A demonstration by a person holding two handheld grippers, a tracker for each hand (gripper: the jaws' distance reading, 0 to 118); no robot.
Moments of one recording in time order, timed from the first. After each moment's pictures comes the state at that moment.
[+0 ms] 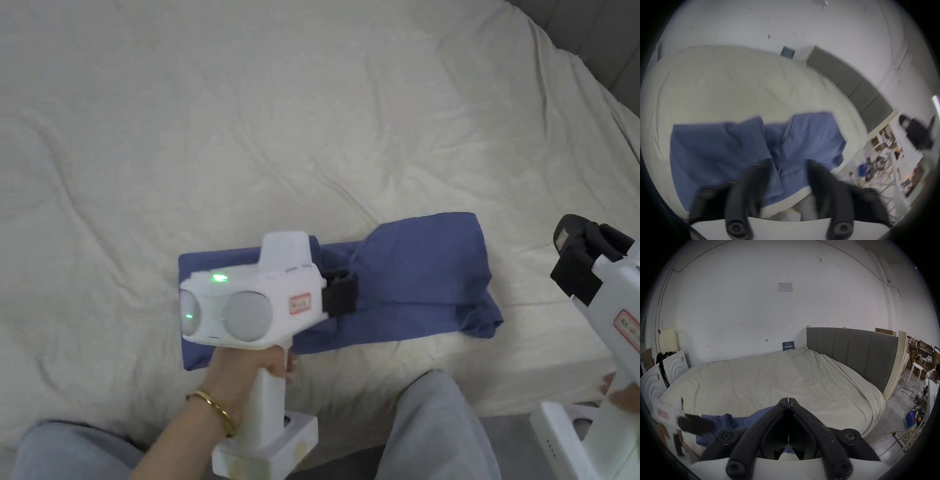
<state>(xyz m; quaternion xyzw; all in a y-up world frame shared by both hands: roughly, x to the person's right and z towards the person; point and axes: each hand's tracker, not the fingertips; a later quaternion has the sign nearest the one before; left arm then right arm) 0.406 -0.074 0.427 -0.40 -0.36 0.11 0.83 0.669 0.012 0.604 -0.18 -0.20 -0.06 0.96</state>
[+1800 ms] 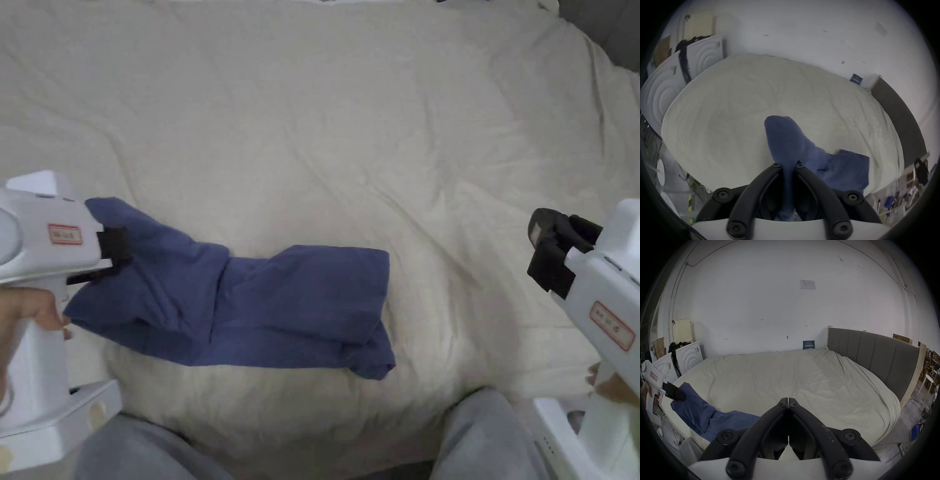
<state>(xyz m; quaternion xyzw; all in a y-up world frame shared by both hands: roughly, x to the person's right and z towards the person) 0.210 0.018 0.383 -0.43 -0.09 0.06 0.90 0.617 0.017 0.557 -0.20 -0.12 -0.03 0.97</state>
